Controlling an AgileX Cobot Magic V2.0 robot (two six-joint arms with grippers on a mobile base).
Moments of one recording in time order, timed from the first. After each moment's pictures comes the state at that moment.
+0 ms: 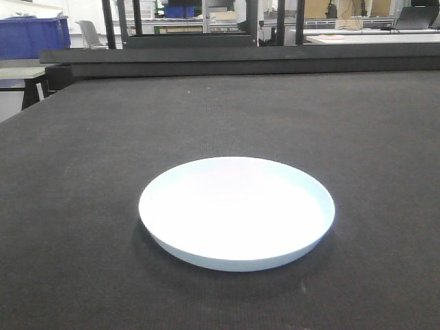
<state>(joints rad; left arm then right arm) -0.06 -0.02 0.03 0.01 0.14 -0.09 0.01 -0.01 0.03 -0.06 0.06 0.10</state>
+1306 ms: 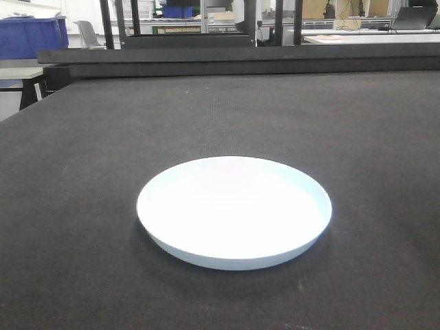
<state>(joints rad) -0.06 -0.02 0.03 0.01 0.14 -0.09 0.23 0.73 -1.02 0.17 0.94 0.19</state>
